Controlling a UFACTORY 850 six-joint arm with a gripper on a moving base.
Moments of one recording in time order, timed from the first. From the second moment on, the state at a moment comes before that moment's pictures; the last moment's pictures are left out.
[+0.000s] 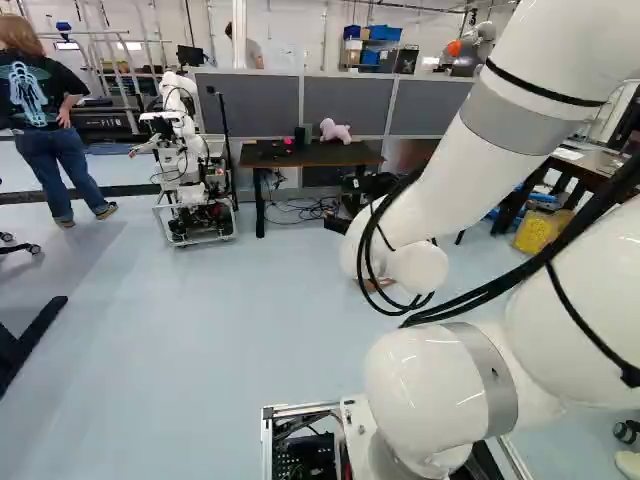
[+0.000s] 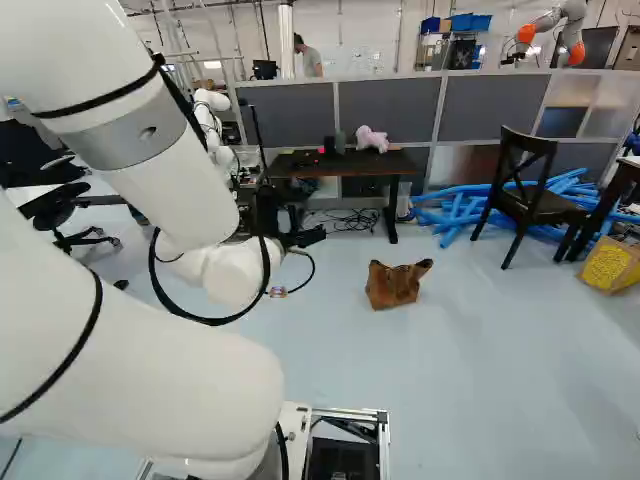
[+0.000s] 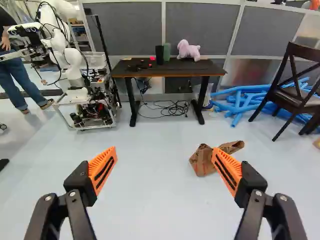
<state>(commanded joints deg) 0.0 16.0 -5.0 0.0 50.0 0.0</state>
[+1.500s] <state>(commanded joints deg) 0.0 16.0 -5.0 0.0 50.0 0.0</state>
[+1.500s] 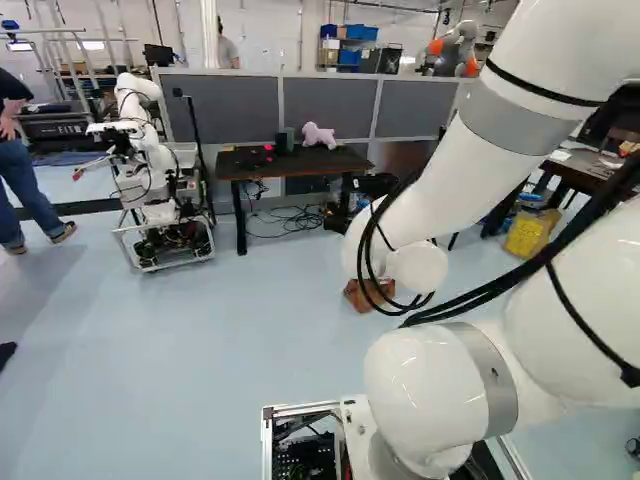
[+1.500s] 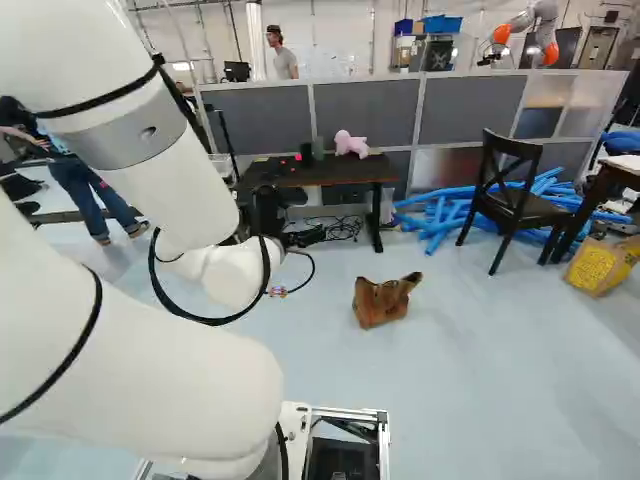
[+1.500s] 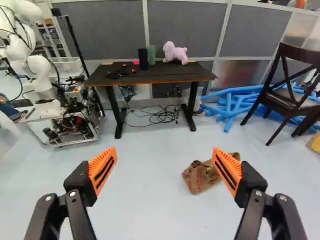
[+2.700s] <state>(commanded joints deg) 0.0 16.0 -5.0 0.0 50.0 0.0</state>
